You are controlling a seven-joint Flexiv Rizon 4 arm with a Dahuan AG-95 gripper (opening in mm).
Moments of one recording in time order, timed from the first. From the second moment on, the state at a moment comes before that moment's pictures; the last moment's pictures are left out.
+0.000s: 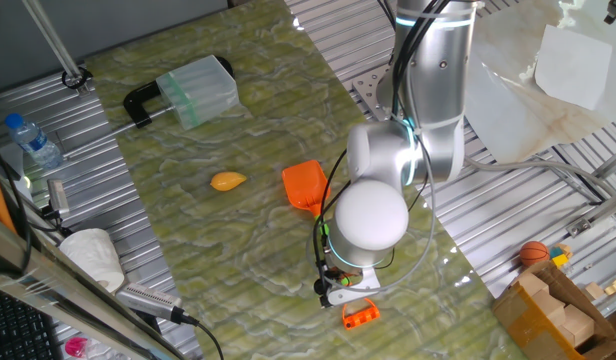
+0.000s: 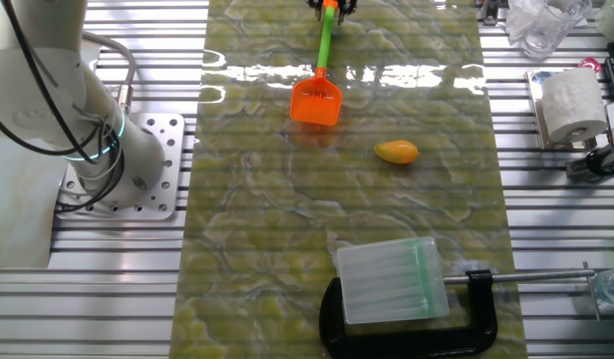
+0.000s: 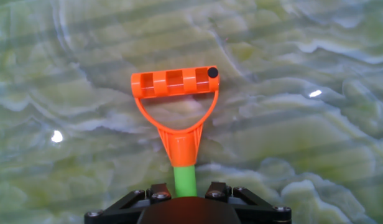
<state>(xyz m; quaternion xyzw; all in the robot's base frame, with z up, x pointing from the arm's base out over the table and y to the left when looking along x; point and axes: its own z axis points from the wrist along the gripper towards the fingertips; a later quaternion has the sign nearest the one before) 0.409 0.345 0.016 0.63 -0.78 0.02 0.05</state>
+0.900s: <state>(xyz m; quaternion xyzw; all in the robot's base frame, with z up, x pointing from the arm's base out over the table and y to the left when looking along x) 0.409 0.345 0.011 0.63 -0.78 0.01 0.04</state>
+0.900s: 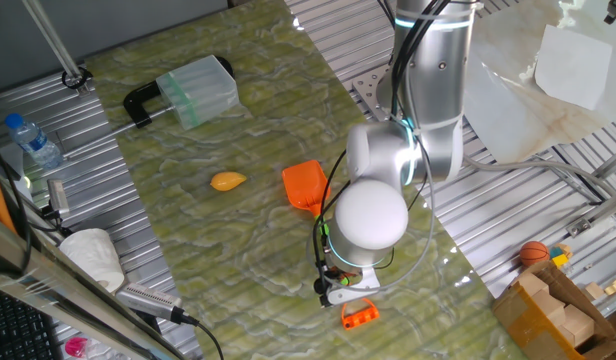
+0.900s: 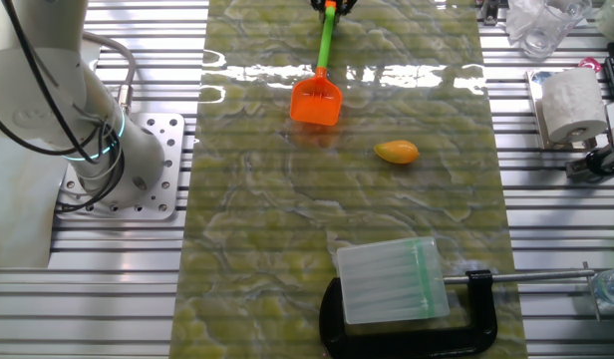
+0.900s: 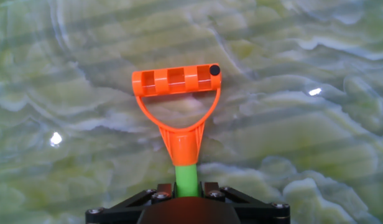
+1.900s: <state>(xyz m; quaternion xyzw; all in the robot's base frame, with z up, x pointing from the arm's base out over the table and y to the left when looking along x) 0.407 0.349 0.036 0.64 -0.77 0.01 0.00</state>
